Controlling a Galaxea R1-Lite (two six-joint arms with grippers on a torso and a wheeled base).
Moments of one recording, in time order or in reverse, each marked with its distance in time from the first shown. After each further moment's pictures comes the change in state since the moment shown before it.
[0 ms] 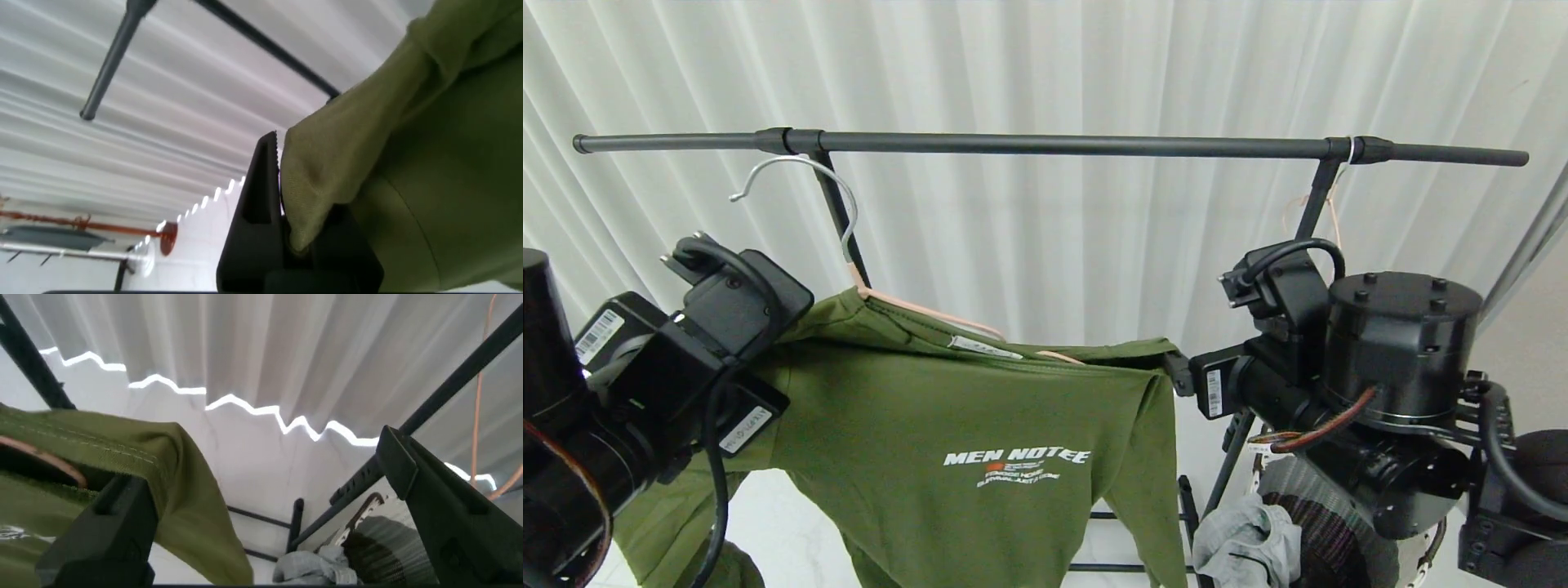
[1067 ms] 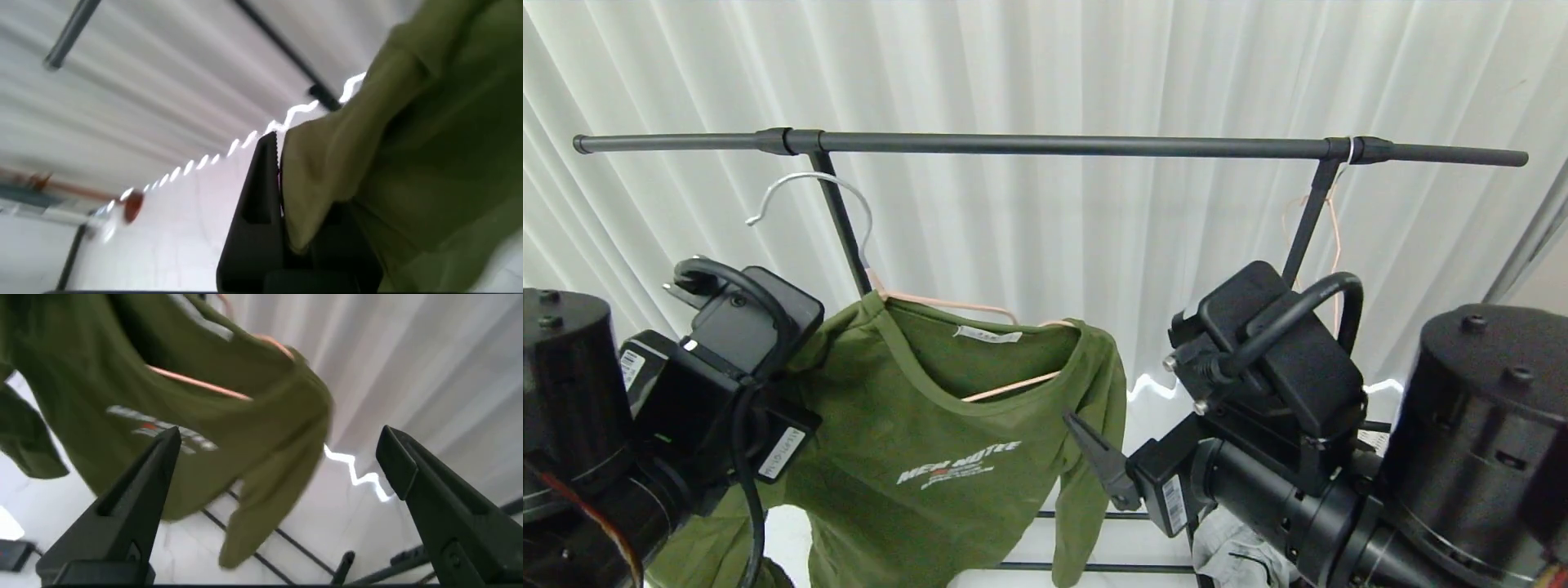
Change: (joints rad) left arm -0.150 0.021 0.036 0.000 0.105 -0.236; right arm 0.292 -0.071 -0.025 0.036 0.105 -0.127
